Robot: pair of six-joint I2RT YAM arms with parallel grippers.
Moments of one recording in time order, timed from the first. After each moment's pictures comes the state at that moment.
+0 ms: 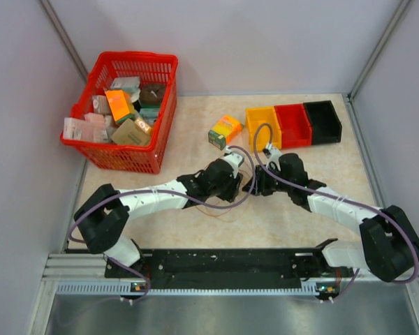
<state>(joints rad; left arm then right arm) -0.95 1.56 0.95 -0.10 -0.10 -0.34 0.49 1.25 0.56 0.10 -0.42 0.46</state>
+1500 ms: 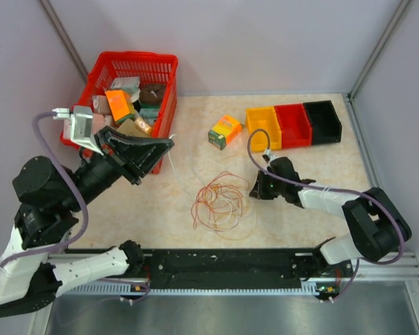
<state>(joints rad) -0.95 0.77 1.46 -0.45 0.00 -0.46 0.51 1.42 0.55 0.08 -0.24 0.54</state>
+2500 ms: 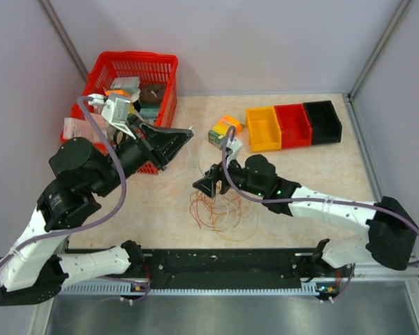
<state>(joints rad) -0.95 0.92 1.54 -0.47 -0.11 -0.44 0.97 1.27 0.84 0.30 -0.20 0.43</state>
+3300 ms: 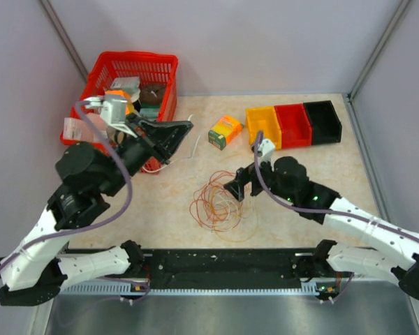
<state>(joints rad) -0.95 0.90 1.47 -0.28 -0.17 -0.41 0.87 1.00 0.72 -0.07 -0.02 0.34</state>
